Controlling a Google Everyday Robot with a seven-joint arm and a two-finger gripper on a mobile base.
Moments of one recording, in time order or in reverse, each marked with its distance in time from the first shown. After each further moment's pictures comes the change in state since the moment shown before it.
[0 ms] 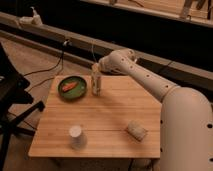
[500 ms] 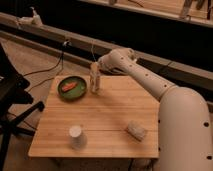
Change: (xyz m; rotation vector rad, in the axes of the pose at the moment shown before) arm -0.005 0.004 0.003 -0.016 -0.001 -0.023
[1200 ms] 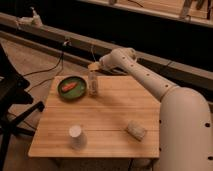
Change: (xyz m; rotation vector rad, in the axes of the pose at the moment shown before) arm -0.001 0.007 0.004 -0.013 0.032 -0.006
